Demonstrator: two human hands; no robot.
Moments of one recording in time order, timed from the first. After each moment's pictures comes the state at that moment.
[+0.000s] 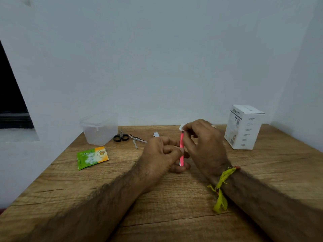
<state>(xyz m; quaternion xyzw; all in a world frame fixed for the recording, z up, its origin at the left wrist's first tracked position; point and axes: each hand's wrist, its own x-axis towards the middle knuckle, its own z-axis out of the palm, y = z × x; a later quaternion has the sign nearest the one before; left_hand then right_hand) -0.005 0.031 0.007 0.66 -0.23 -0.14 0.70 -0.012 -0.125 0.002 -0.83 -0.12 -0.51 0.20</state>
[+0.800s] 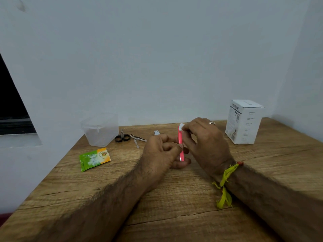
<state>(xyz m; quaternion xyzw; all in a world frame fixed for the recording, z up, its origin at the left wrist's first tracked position) -0.008 0.030 0.009 0.64 -0.20 -0.14 0.73 -0.017 -0.127 0.001 -0.84 -0.13 -0.51 0.13</state>
